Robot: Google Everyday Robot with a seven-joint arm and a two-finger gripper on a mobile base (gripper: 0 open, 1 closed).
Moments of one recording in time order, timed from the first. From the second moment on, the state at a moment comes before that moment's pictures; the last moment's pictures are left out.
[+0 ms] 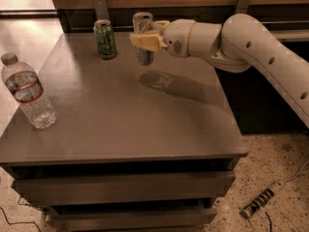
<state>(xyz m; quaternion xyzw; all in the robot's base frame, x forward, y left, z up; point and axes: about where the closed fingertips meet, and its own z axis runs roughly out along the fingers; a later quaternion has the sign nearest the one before) 0.685 0.021 0.955 -0.40 0.62 0.33 0.59</state>
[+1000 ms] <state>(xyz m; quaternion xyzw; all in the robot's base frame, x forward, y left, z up) 0.604 0.098 0.953 -0.47 0.58 0.35 0.57</state>
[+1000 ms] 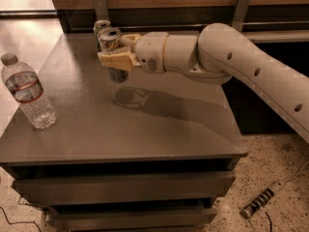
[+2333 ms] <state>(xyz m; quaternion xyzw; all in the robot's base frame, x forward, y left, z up) 0.532 0.159 0.917 -0.52 0.52 0.44 0.52</state>
